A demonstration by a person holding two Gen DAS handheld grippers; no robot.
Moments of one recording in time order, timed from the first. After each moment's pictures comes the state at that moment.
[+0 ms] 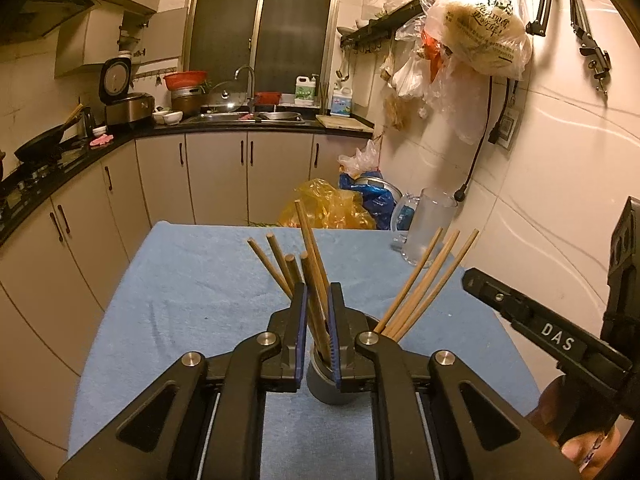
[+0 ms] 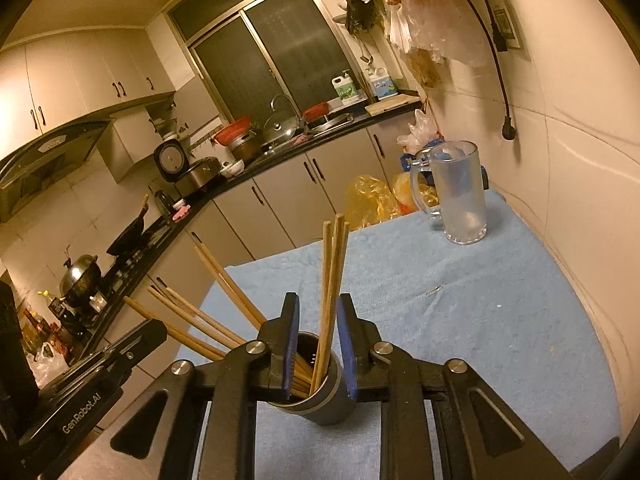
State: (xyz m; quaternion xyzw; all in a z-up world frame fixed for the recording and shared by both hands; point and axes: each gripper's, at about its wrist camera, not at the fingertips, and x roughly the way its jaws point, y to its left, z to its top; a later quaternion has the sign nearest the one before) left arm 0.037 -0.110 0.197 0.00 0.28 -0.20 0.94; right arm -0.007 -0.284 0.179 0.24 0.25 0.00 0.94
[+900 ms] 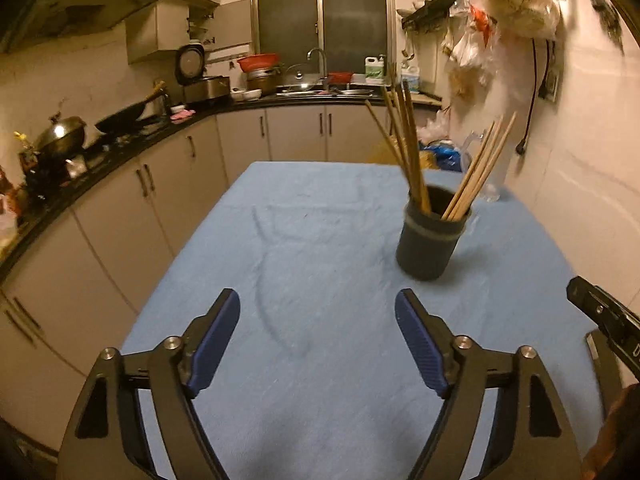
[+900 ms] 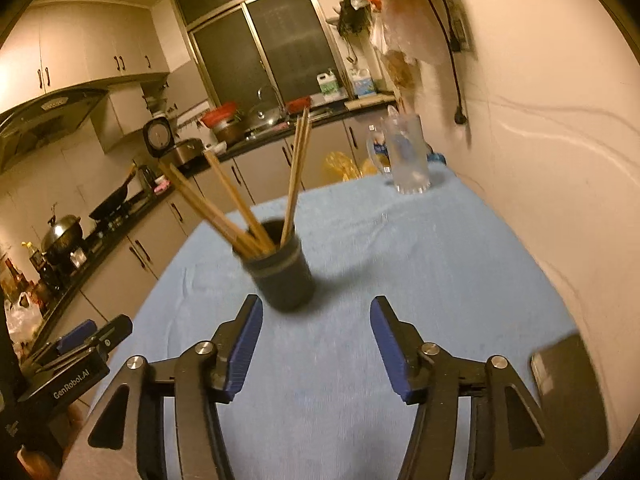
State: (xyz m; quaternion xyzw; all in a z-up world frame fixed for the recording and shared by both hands) left arm -0.098 -0.036 0.121 0.04 0.30 -0.05 0.95; right arm -0.153 -0.237 0.125 0.19 0.28 -0.05 0.94
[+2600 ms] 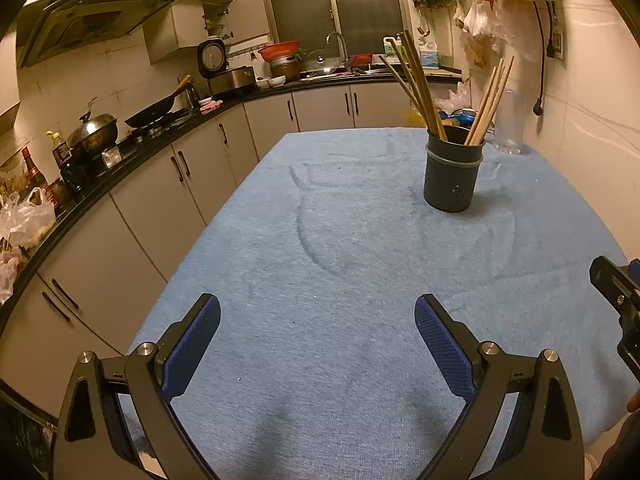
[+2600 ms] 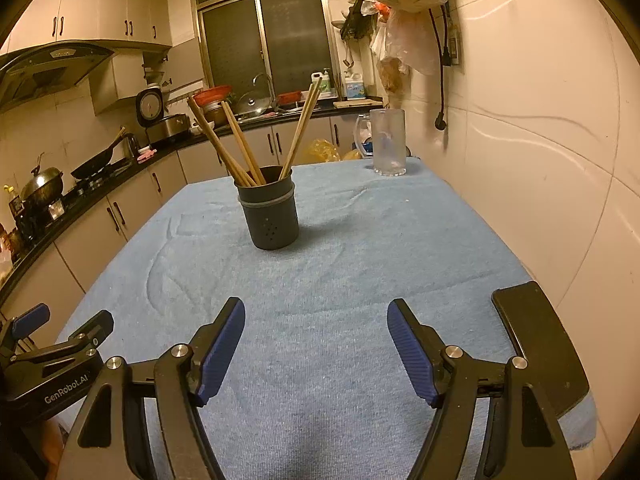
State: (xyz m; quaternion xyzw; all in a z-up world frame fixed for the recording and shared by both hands) left arm -0.158 -0.027 0.089 0.08 0.32 0.00 0.94; right arm -0.209 -0.195 0.105 0.11 0.28 -0.09 0.95
